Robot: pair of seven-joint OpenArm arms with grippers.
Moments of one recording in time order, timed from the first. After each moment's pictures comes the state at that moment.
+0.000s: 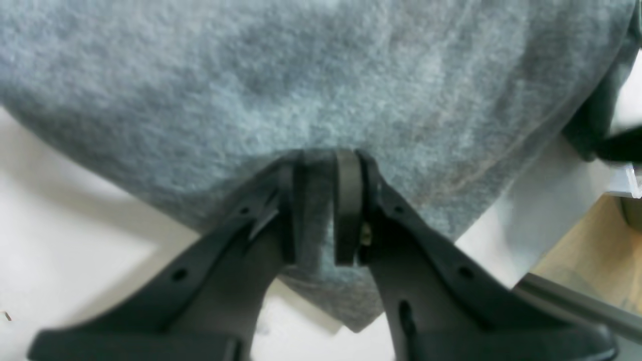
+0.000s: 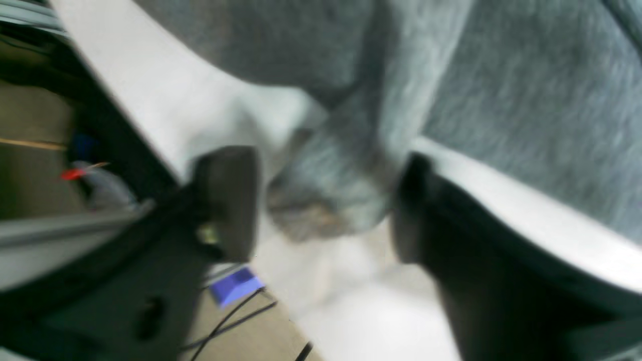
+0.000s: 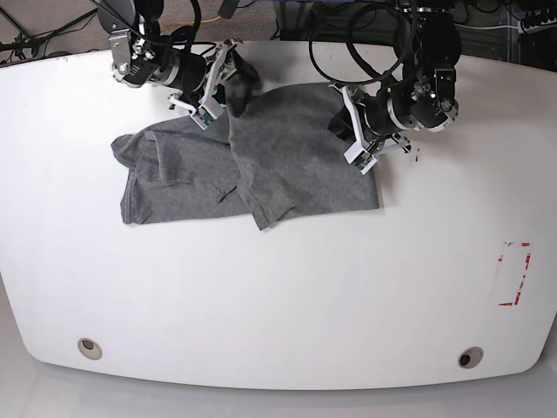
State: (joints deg) left arm 10.5 -1.7 -4.5 102.3 -19.4 -42.8 63.3; right arm -23.2 14.5 -1.6 102.2 31.6 37.7 -52.4
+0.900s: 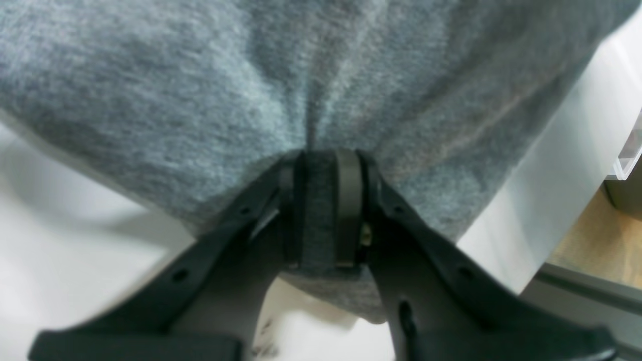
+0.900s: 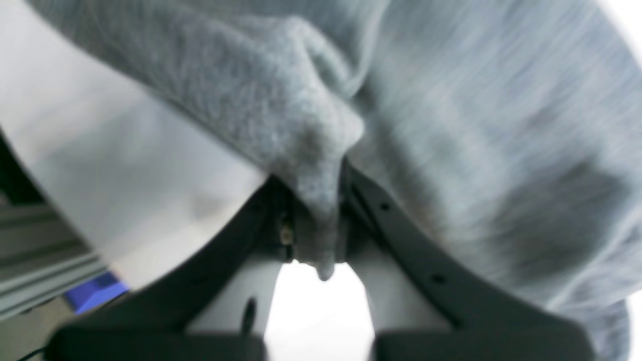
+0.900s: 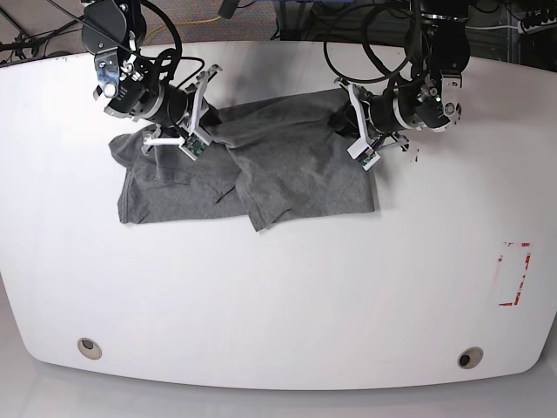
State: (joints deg) left arm 10.2 -7.5 -1.8 95.4 -22.5 -43.1 56.5; right arm -15.2 19.6 -1.7 109.9 21.7 38.5 -53.7
